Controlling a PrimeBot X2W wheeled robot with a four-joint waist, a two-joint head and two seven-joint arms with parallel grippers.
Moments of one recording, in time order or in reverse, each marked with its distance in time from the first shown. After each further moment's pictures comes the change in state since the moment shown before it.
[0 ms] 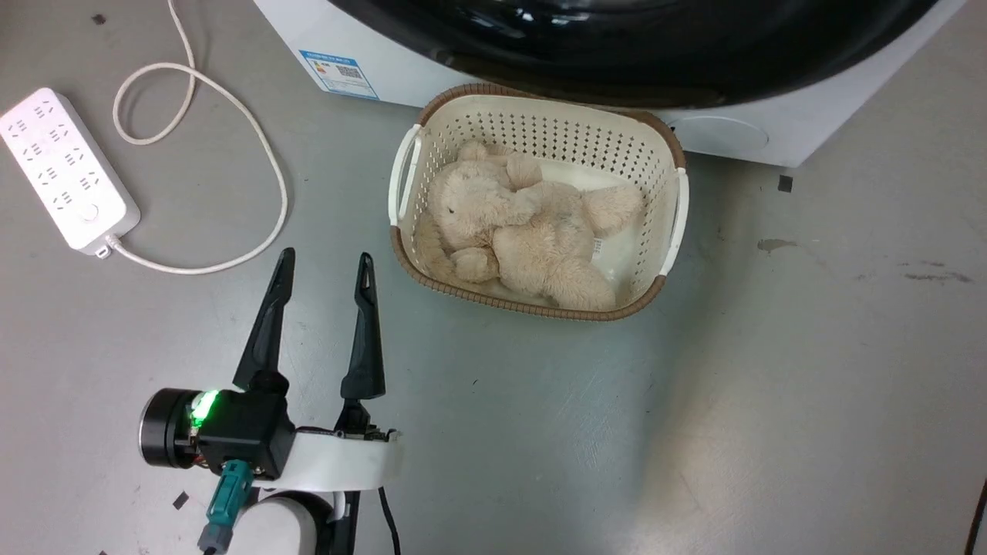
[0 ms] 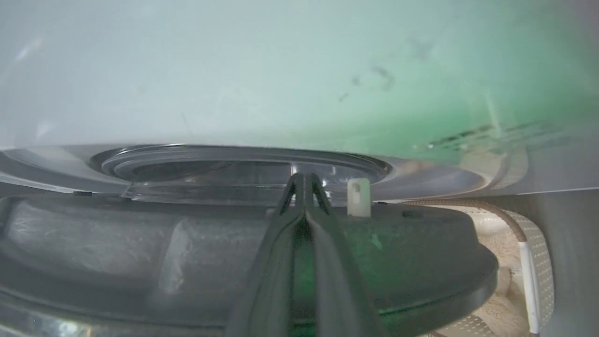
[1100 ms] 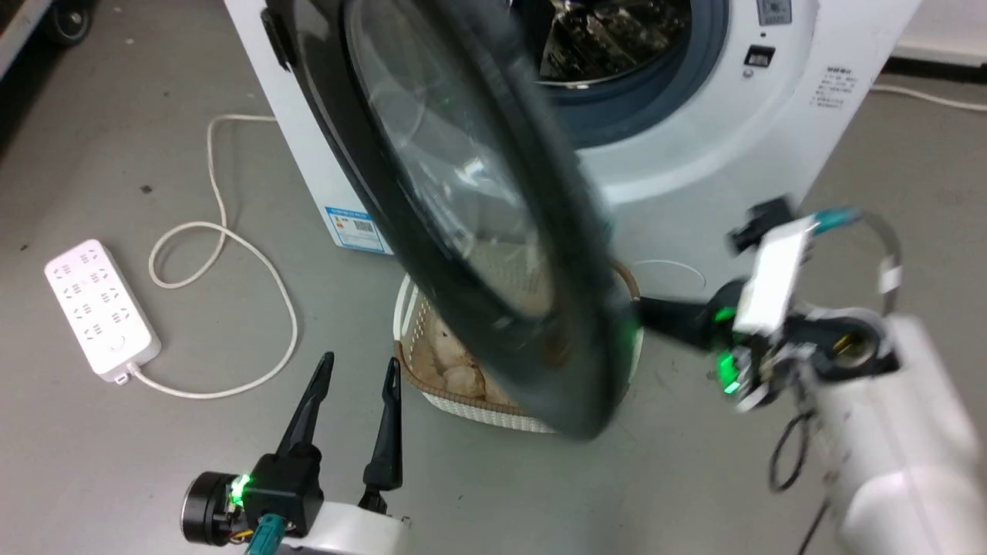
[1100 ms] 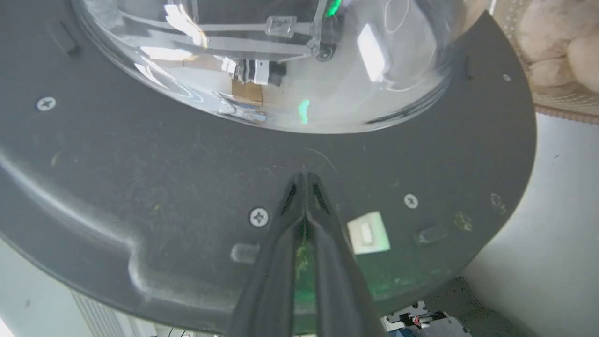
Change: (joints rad) left arm 0.132 0.000 -0.019 0.126 -0.026 -0.046 -0.014; right arm 0.709 0.141 0.554 -0.322 0.596 0.000 0.275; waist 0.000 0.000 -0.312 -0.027
